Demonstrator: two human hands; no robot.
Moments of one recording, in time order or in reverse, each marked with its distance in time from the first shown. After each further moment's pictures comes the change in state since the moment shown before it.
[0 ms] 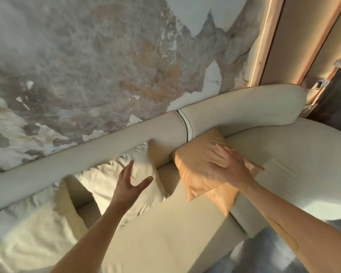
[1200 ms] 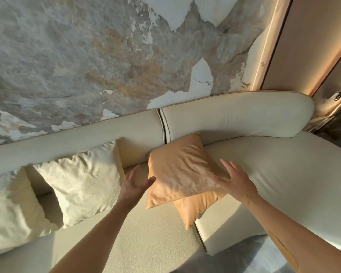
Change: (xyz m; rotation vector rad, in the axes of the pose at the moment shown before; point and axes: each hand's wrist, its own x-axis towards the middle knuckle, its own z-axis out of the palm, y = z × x) left_hand 0.043 0.104 0.214 0.011 0.003 -0.223; right_hand 0.099 0.184 -0.124 -0.144 -0.226 0.023
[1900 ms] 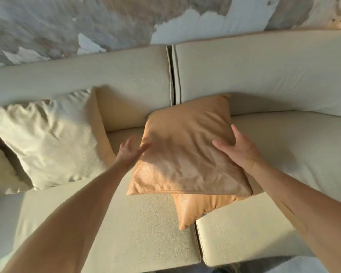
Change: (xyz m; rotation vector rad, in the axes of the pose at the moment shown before) left_hand 0.208 -0.102 0.130 0.016 0.083 -0.329; right_hand 0.251 0.066 0.120 0.152 -0.184 -0.006
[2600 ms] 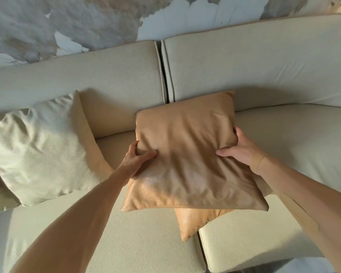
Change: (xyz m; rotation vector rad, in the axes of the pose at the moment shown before) left_hand 0.040 -0.009 0.032 -0.243 -0.181 -0.039; right_hand 0.036 0.016 0.002 0.294 -0.110 0.121
